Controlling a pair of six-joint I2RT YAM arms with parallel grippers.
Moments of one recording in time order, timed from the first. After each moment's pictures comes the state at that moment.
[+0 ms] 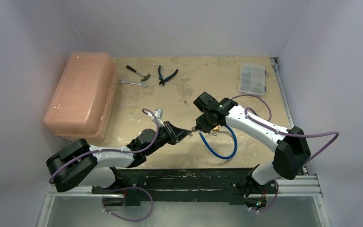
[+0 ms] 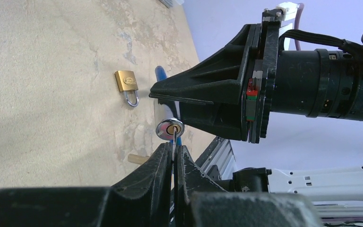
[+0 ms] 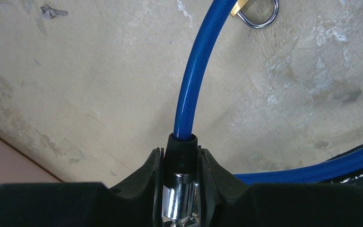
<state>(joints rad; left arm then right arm) -0.94 1.31 0.30 0.91 -0.09 -1.06 0.77 1.49 1.19 -0.94 0.25 1.72</state>
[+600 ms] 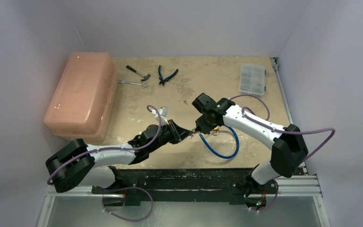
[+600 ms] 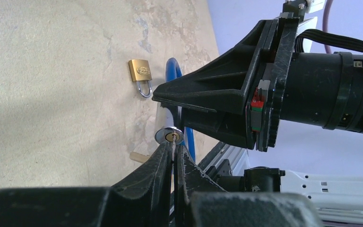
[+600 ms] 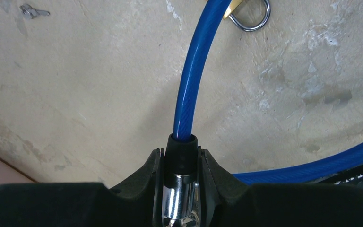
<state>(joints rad) -0.94 1.29 0.39 0.70 -0.08 -1.06 0.77 1.52 1.19 -0.95 0.25 1.71</state>
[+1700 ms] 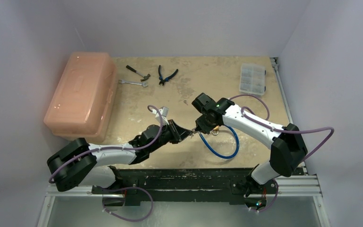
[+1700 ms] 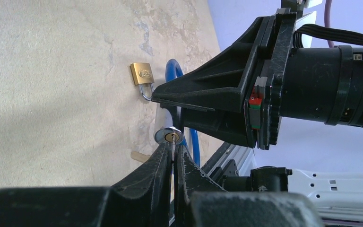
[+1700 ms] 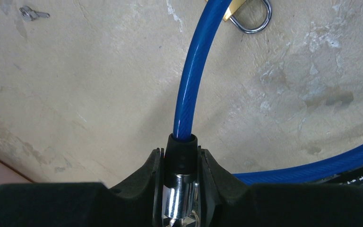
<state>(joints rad) -0.94 1.31 0.39 0.70 -0.08 -1.02 0.77 1.53 1.19 -0.95 0.24 1.71</state>
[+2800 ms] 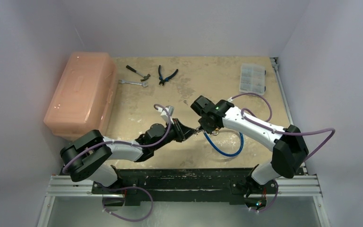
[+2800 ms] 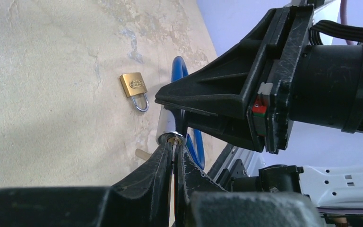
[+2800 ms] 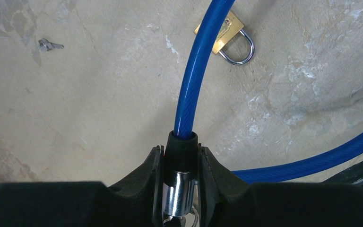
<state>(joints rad) -0.94 1.47 0.43 0.88 -0.05 -0.91 0.81 1.52 1.19 -0.98 0.41 1.73</state>
